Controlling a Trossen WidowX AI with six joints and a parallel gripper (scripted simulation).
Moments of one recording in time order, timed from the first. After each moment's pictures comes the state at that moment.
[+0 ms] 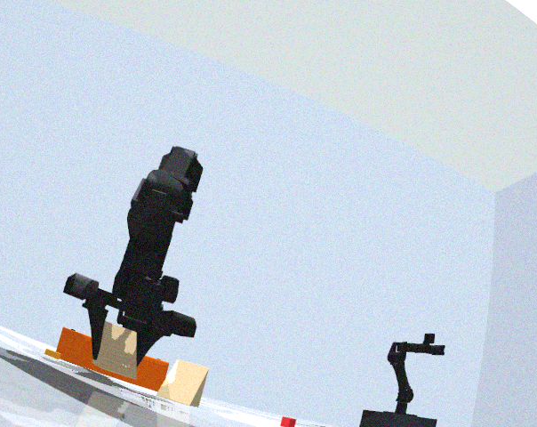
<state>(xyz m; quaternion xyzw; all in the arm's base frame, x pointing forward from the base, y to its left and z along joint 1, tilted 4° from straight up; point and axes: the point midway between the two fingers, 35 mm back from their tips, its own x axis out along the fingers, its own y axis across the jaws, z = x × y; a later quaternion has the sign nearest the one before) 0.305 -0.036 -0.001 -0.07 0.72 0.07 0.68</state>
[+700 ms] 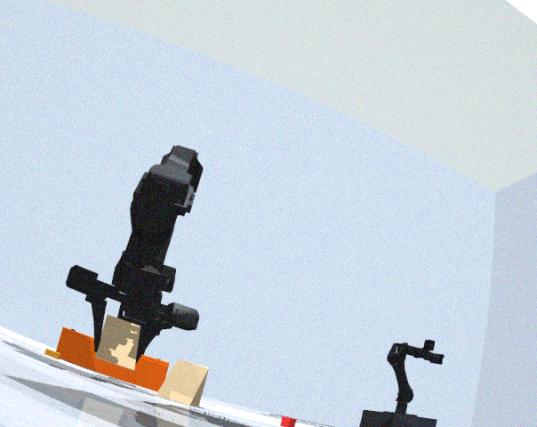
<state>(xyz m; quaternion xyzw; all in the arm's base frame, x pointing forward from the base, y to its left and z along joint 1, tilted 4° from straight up) 0.308 -0.036 0.009 -0.02 0.72 0.02 0.69</state>
